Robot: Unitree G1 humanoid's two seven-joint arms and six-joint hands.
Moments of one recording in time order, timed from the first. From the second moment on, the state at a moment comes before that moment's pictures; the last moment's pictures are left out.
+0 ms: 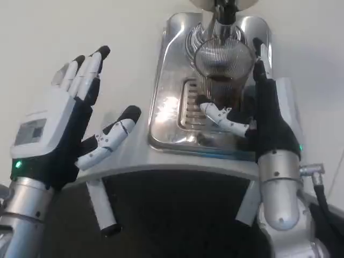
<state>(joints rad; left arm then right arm) -0.11 0.43 0.04 -0.17 0.64 -0.19 0.08 -0.39 0.07 0.14 -0.07 -0.51 0.26 -0.24</state>
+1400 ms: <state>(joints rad) -0.07 0.43 0.06 -0.20 0.63 -0.15 0.08 -0.54 0.10 0.17 0.20 -0.52 0.17 -0.51</state>
